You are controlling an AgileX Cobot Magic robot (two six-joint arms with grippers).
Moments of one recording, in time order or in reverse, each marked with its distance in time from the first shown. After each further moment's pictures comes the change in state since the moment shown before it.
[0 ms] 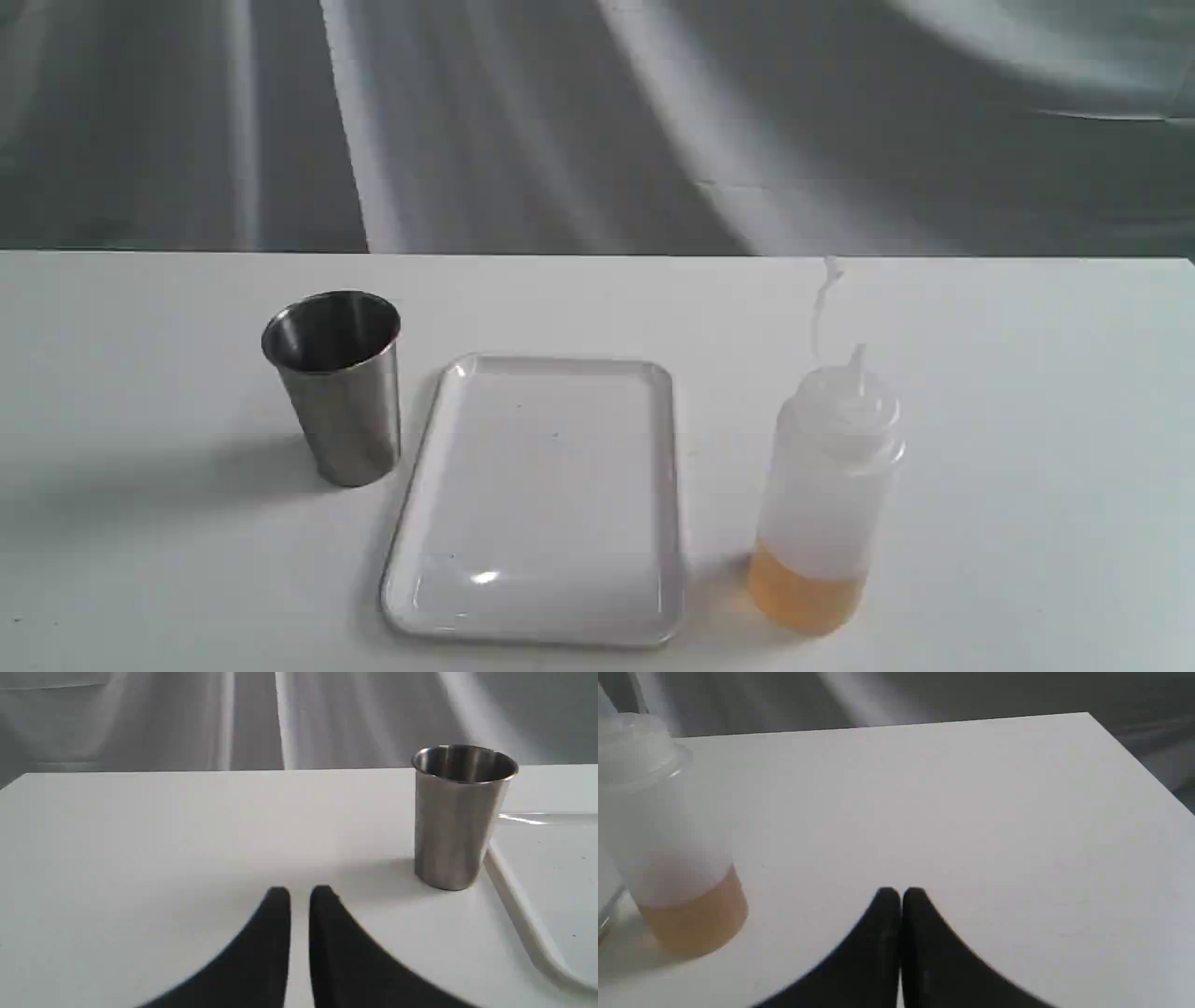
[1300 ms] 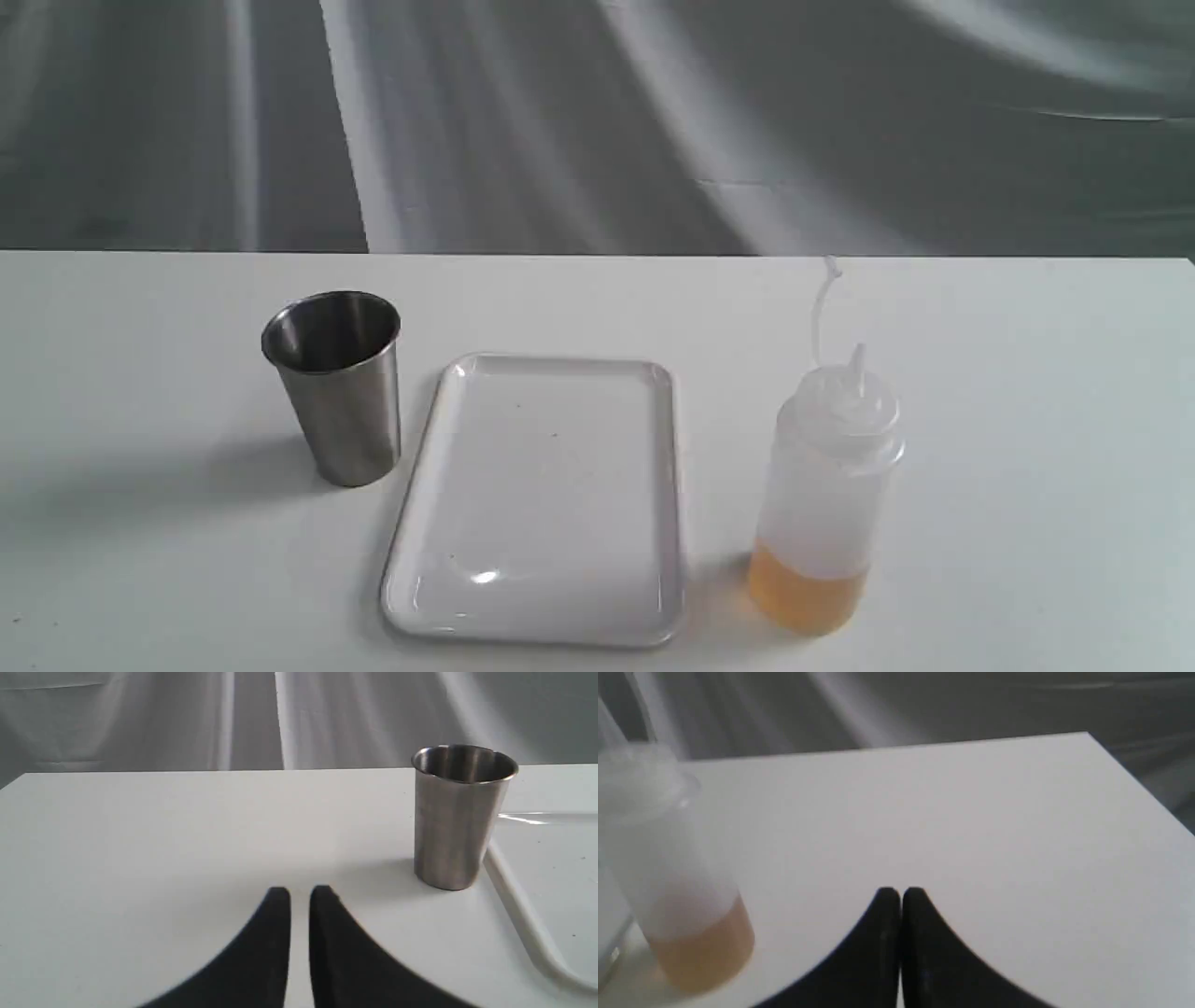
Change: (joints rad) left arm 0.000 0.000 0.000 0.000 0.000 0.000; right arm 0.000 0.000 0.000 0.048 -0.100 0.000
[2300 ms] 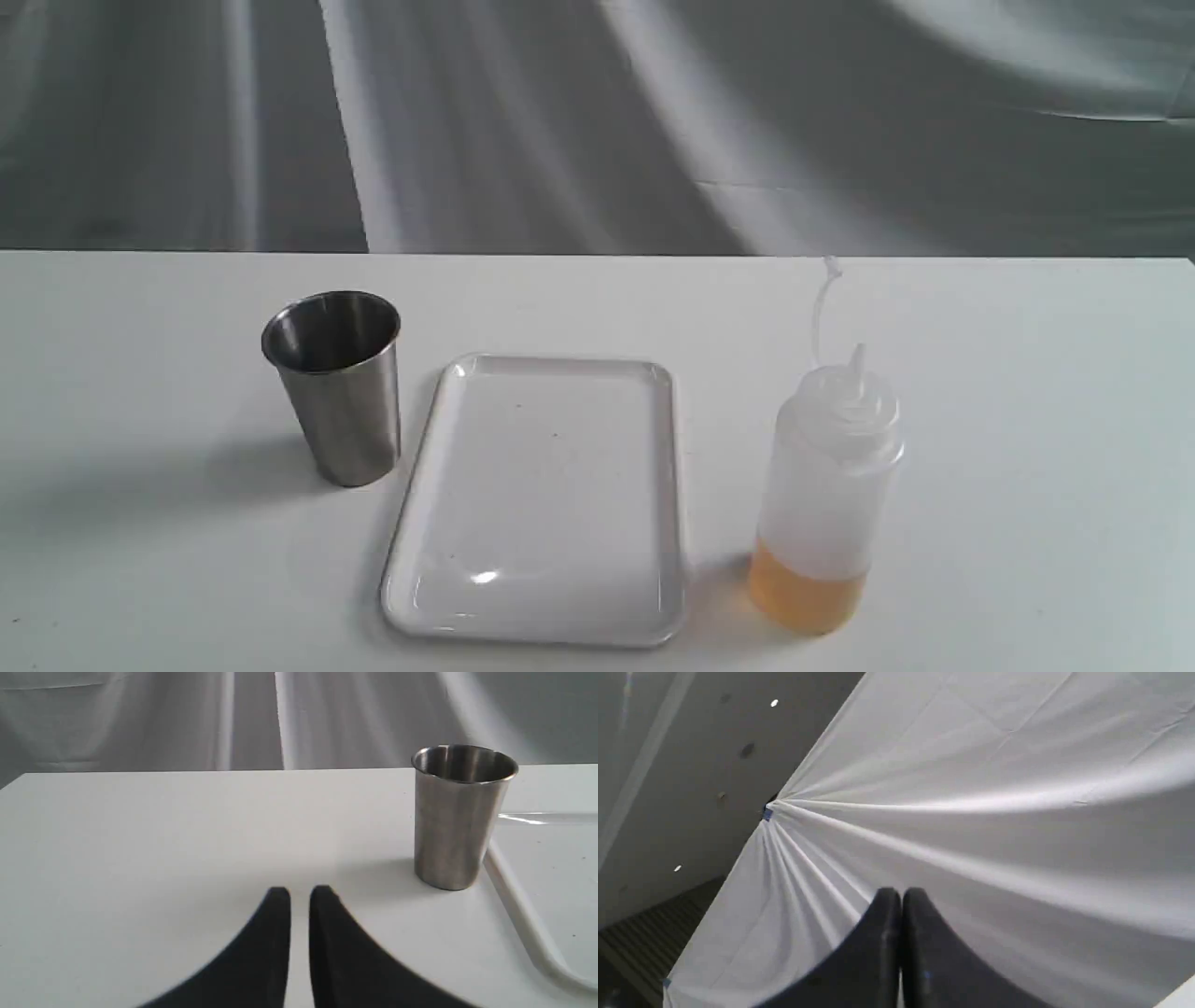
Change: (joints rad) left arm 0.000 0.000 0.000 0.000 0.000 0.000; right arm 0.000 -0.003 -0.409 0.477 -0.072 0.373
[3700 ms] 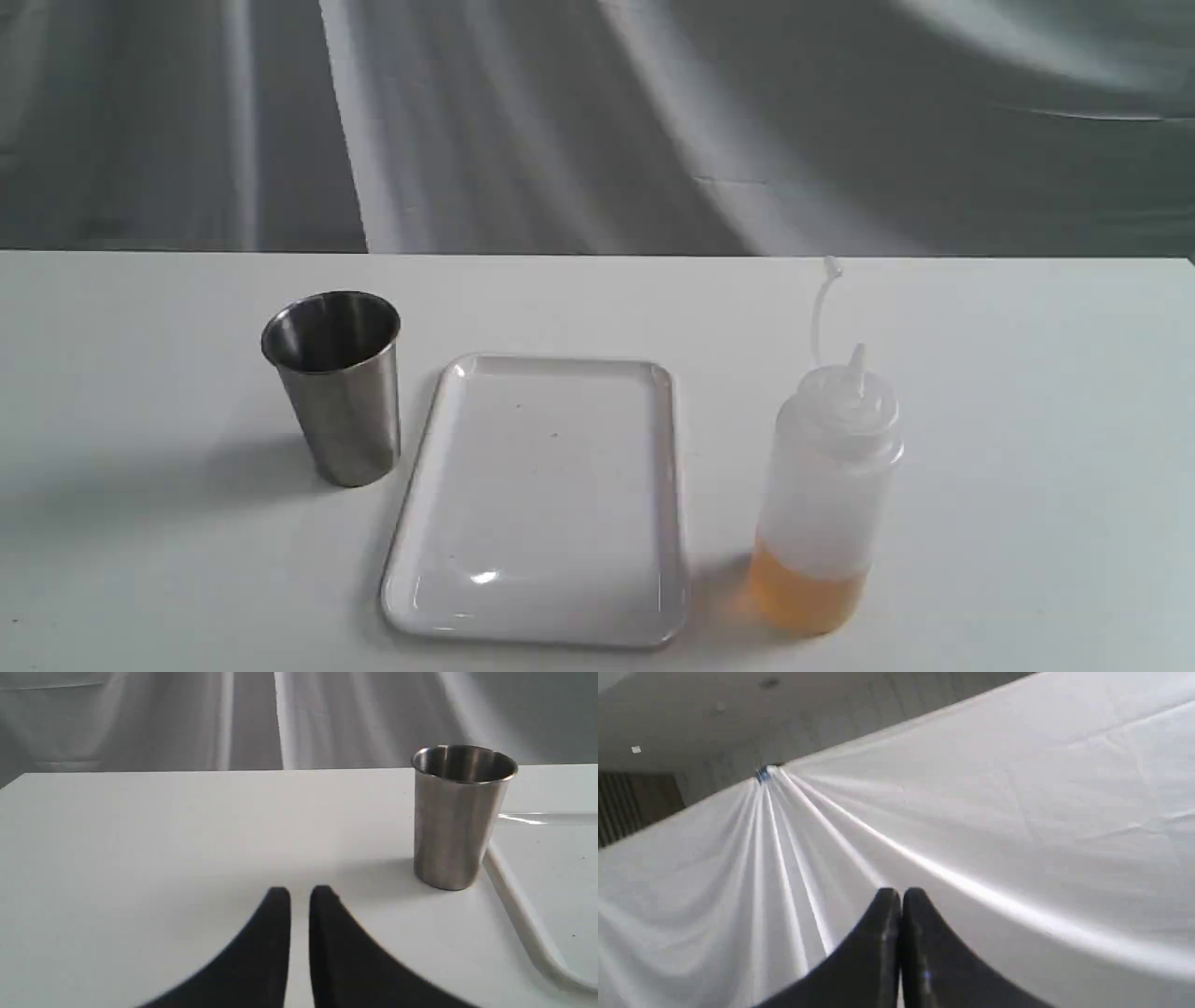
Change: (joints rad) left arm 0.000 0.000 0.000 0.000 0.000 0.000; right arm 0.030 0.705 -0.783 0.085 0.109 -0.606
